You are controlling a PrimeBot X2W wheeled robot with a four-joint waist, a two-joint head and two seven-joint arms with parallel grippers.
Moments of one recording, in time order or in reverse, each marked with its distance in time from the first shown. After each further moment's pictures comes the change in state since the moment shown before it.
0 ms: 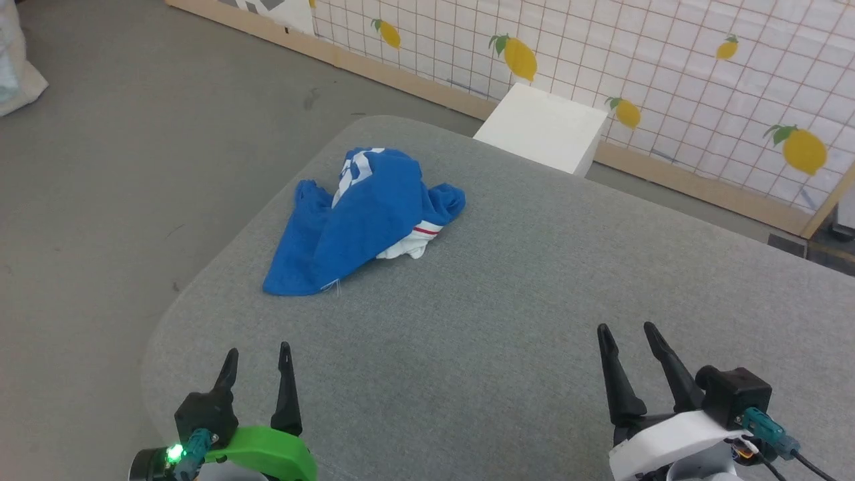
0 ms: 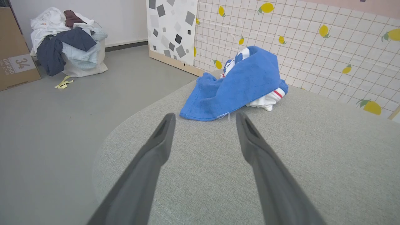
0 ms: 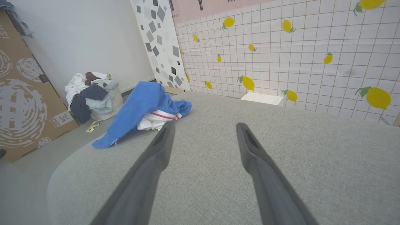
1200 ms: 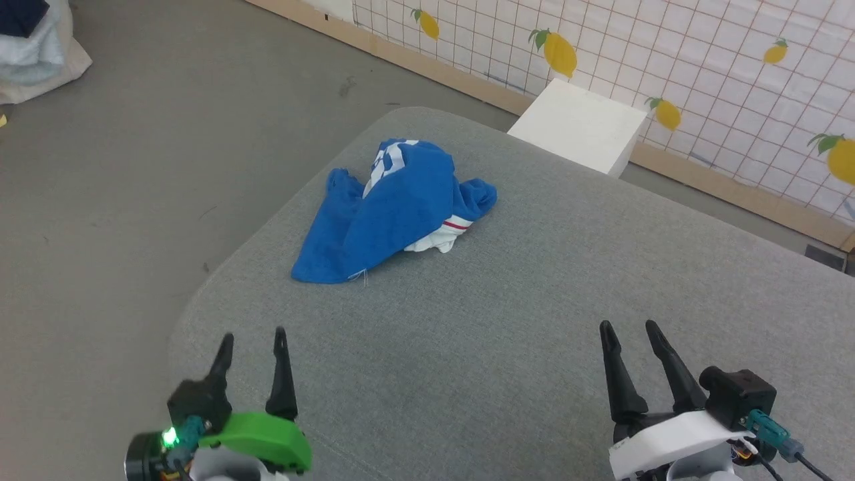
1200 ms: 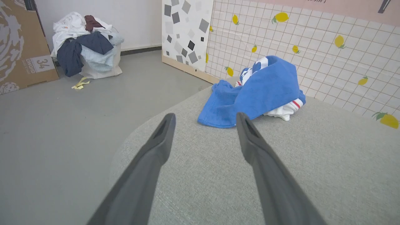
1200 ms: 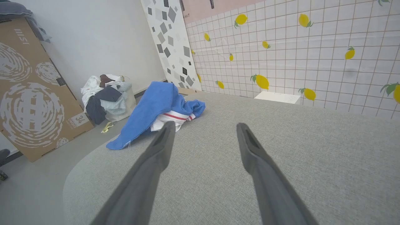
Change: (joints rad) left arm -0.043 0.021 -0.013 0.047 -0.041 0.002 -0.044; right arm -0.013 0.000 0.003 0.034 0.039 0.000 -0.043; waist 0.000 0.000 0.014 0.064
